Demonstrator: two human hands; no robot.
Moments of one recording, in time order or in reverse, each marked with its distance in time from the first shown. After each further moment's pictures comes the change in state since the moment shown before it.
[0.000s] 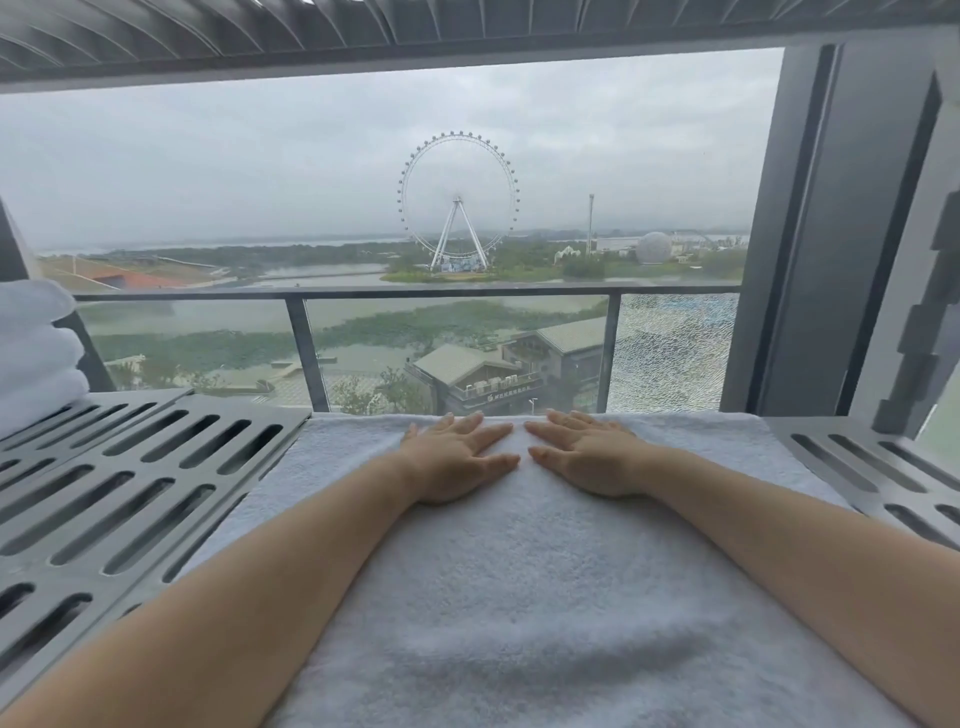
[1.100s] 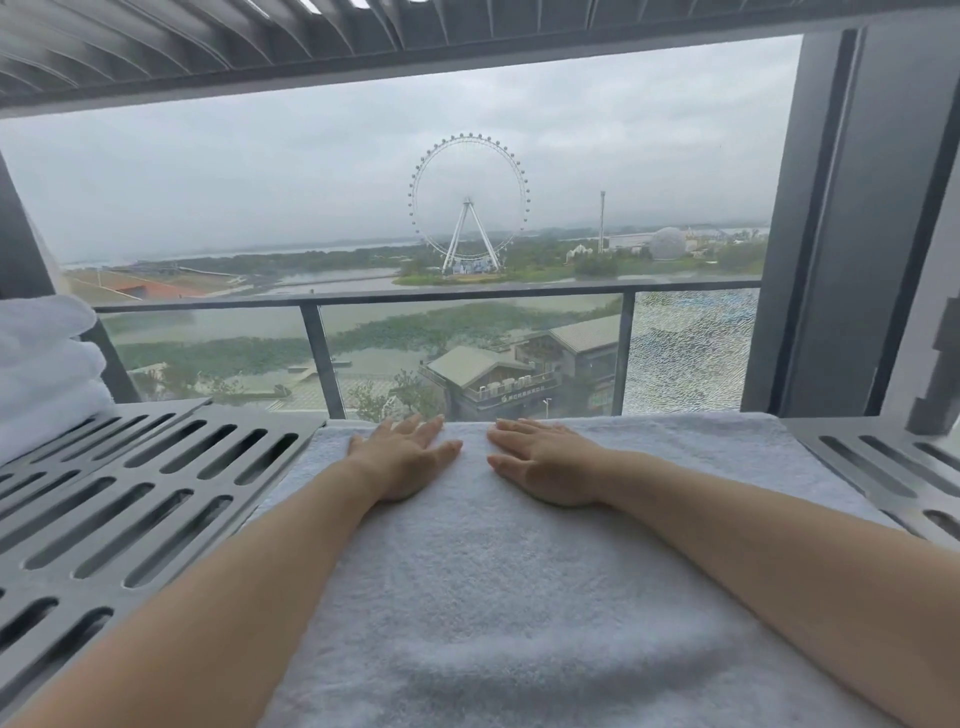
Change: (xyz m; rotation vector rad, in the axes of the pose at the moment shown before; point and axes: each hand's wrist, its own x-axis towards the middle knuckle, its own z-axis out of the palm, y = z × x) left_hand 0.000 -0.062 0.003 -0.010 0.044 -0.299; right_hand 0.023 -0.047 0.008 0.025 0.048 -0.227
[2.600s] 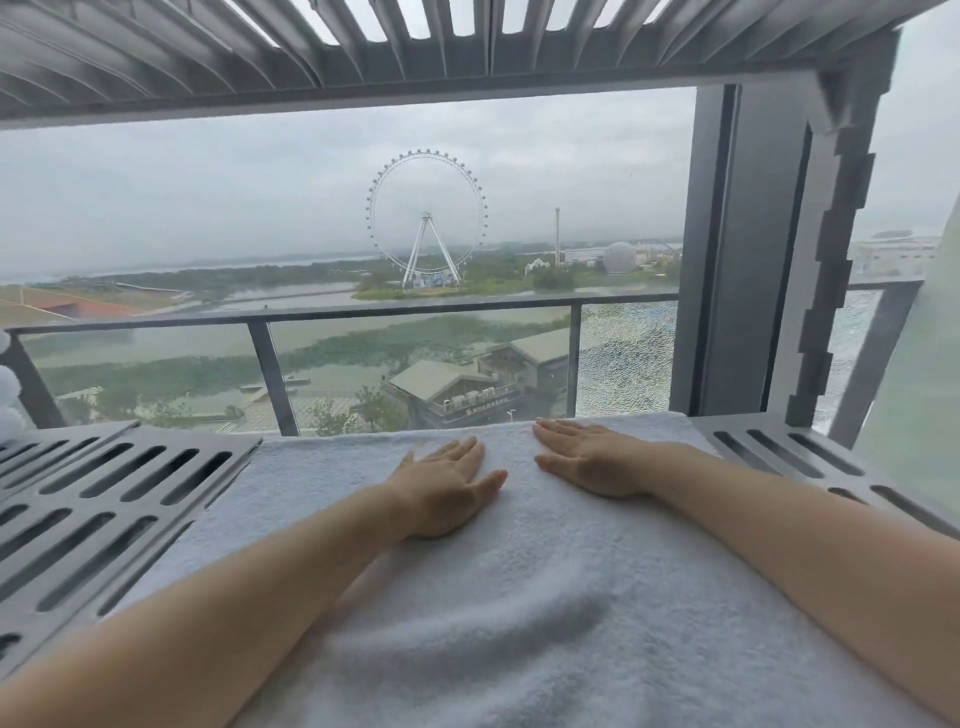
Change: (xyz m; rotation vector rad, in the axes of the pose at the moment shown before) left_hand -0.046 0.113 -0.001 -0.016 -0.102 0.328; right_hand -0.077 0.086 -0.029 -0.082 -0.094 0.170
